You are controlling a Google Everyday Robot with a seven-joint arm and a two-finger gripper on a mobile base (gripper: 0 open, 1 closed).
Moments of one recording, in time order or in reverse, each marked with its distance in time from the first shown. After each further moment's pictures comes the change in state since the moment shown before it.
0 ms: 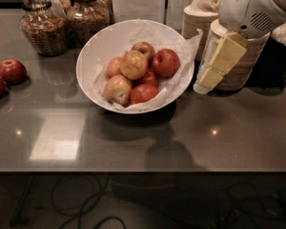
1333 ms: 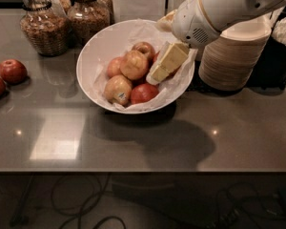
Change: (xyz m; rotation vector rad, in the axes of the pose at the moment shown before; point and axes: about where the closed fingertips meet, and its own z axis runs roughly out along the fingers) arm -0.037 -0.034 0.098 -0.080 -0.201 0.050
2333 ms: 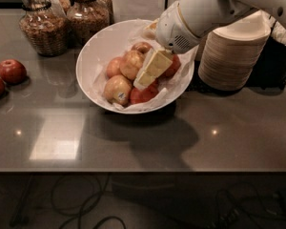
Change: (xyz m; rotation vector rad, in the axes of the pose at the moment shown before) arm -0.009 0.006 0.035 -0.047 0.012 -0.034
